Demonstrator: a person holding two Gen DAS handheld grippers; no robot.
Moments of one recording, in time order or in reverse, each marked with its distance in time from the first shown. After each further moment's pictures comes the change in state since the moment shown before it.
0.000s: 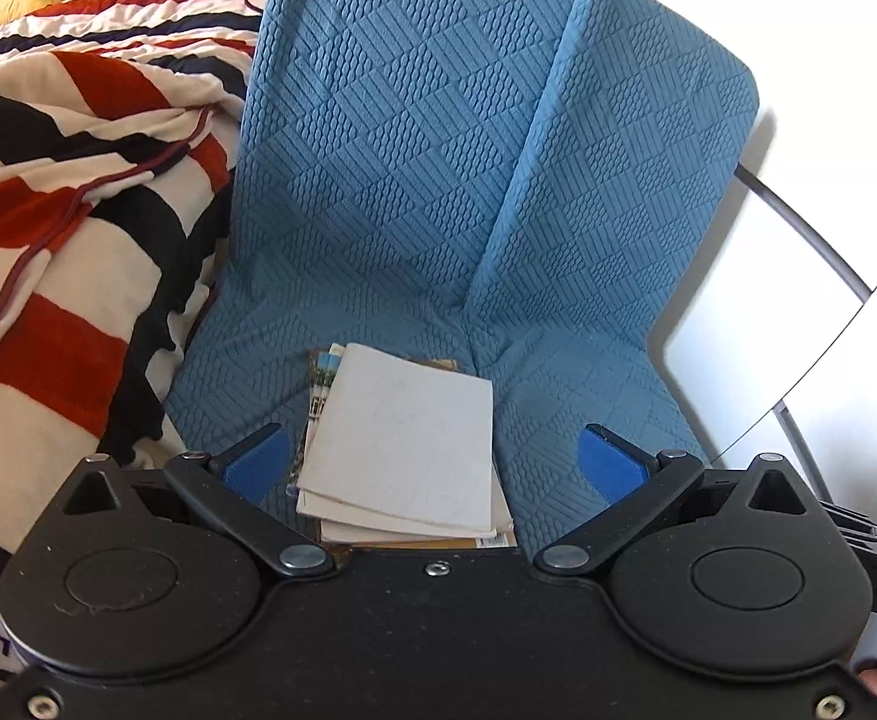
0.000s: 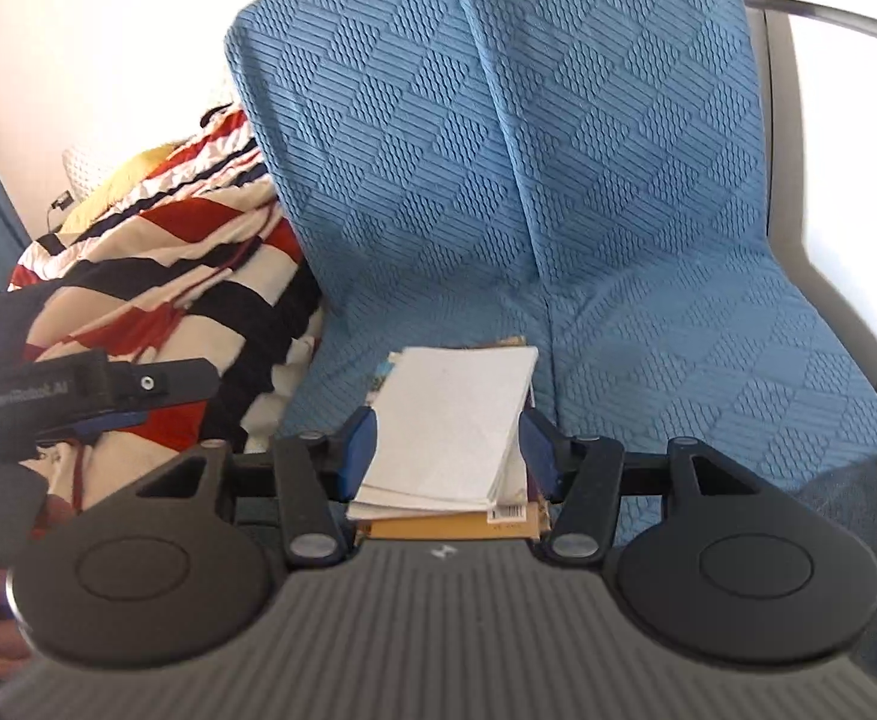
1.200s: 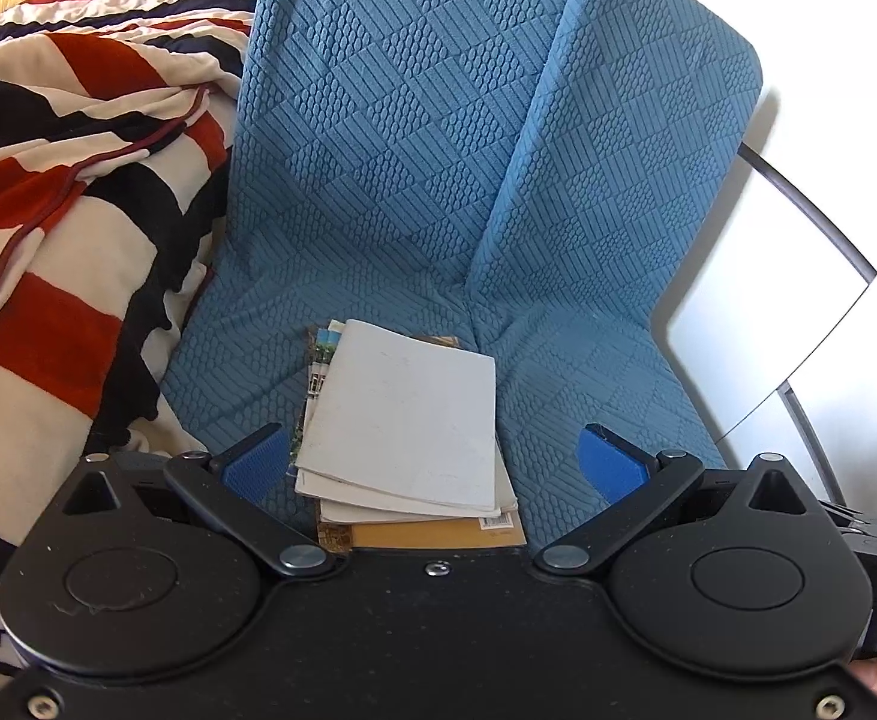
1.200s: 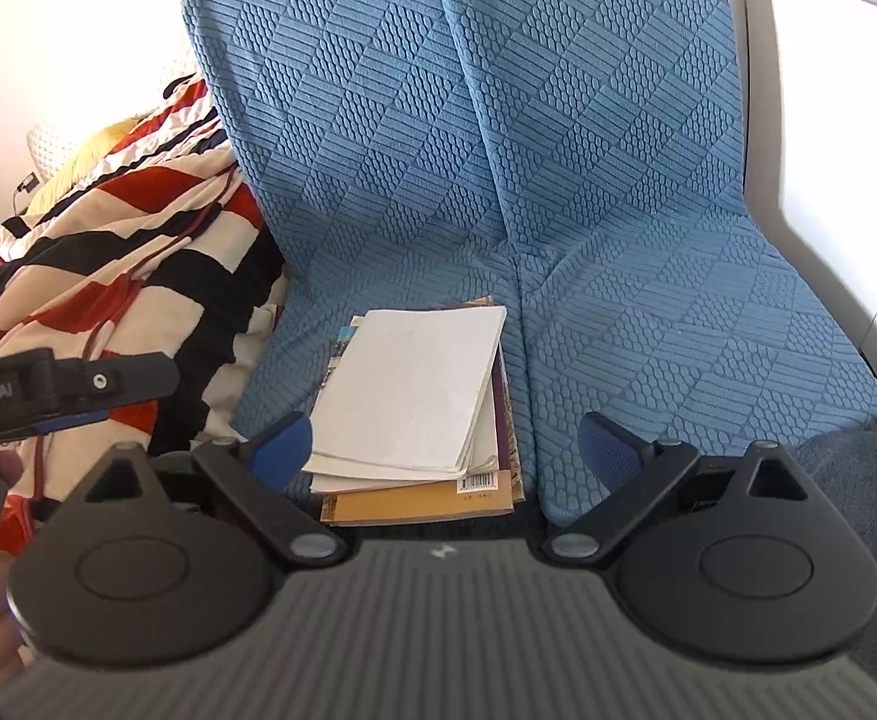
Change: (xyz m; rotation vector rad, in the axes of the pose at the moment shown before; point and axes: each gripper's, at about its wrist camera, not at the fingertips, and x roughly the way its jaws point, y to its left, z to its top) left arm 0.011 0.001 -0.006 0.008 0.039 -0.001; right arm 0.021 -0.006 -0.010 0.018 0.067 -0.062
